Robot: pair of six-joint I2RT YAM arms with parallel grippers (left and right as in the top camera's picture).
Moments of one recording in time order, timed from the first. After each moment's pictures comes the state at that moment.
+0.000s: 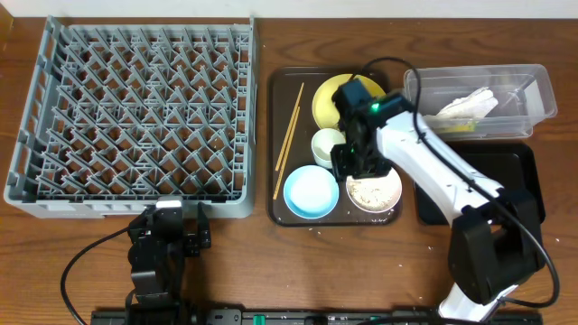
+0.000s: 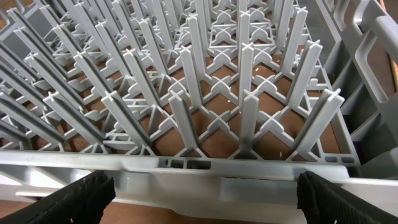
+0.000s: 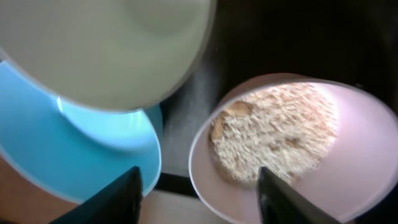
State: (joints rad) left arm 0.07 0.13 0.14 -0.49 -0.05 0.10; right arm 0.50 1.86 1.41 -1.10 -0.10 0.36
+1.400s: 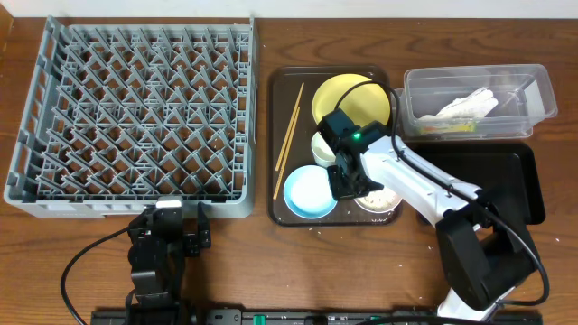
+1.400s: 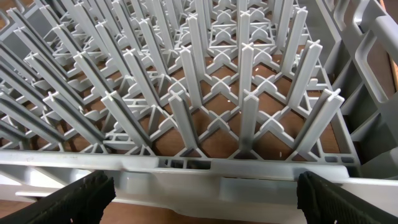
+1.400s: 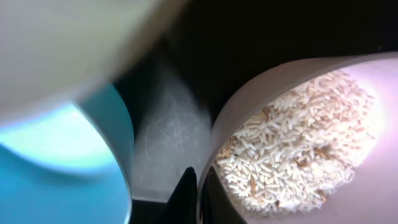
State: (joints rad) left arm 0.07 0.13 0.14 -0.49 -0.05 0.10; right arm 0.58 1.85 1.25 -0.97 0.02 0.43
